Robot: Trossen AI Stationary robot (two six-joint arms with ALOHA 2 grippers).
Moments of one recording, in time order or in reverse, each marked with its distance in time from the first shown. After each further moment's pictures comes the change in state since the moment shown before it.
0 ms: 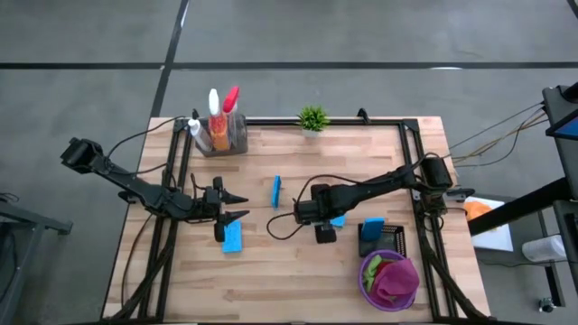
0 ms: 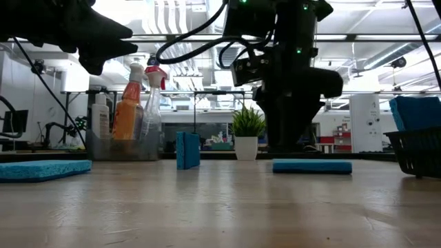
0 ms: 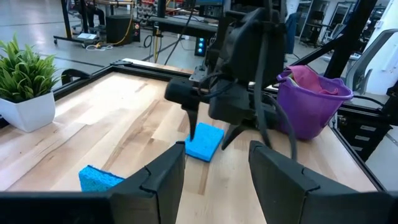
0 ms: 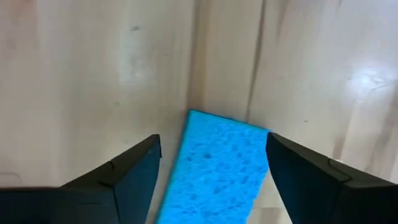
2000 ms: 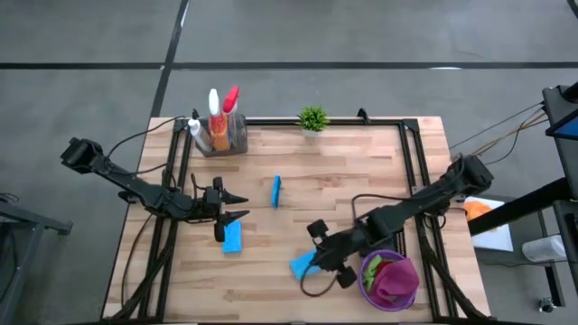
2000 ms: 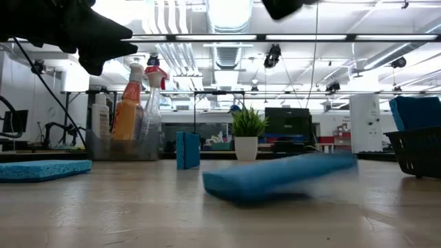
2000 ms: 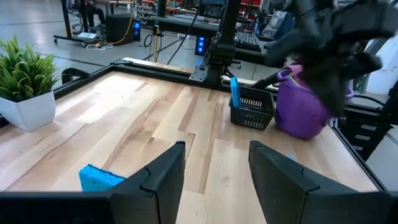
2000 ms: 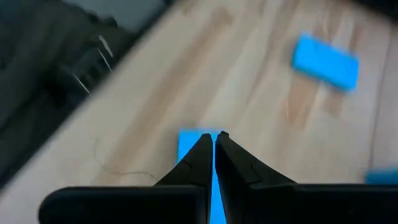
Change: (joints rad) left arm 0.000 0.000 0.000 -0.005 0.000 -0.003; right arm 0.306 -0.292 -0.169 0.511 -0.099 -0.163
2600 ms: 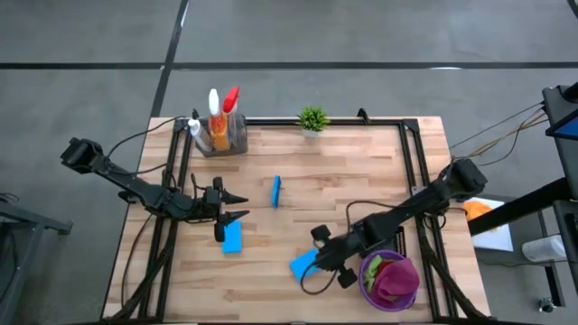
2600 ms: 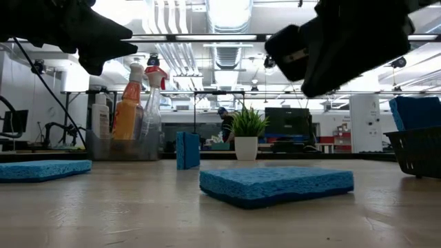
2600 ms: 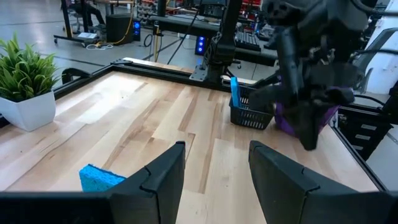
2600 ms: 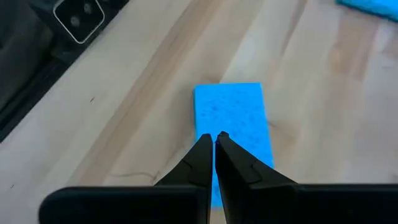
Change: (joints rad) left arm 0.000 0.000 0.000 0.000 0.000 0.001; right arm -0.001 0.049 -0.217 0.227 -0.052 0.072
